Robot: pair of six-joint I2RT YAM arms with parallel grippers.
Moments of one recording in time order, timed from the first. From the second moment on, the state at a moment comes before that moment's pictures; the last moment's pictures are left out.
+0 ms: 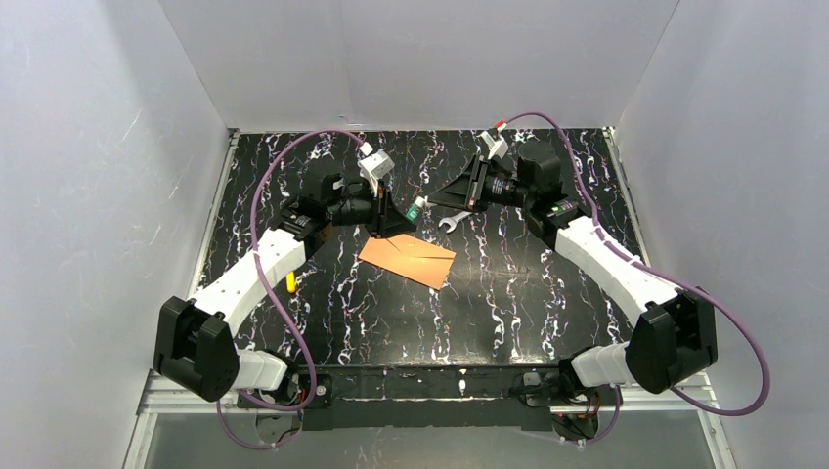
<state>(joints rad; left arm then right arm) -0.45 1.33 1.02 -0.11 0.82 -0.17 0.48 1.36 1.08 0.07 -0.74 0.90</state>
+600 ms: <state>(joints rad) -0.45 1.33 1.02 -0.08 0.85 -0.20 0.48 1.38 1.10 0.05 -0.70 0.91</state>
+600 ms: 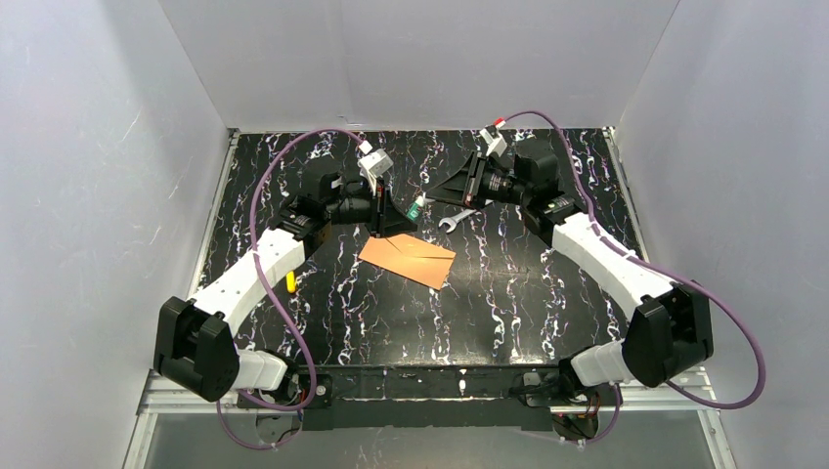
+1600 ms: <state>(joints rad) -0.46 1.39 1.24 -0.62 0.78 0.44 0.53 1.59 1.40 -0.42 -0.86 0.61</state>
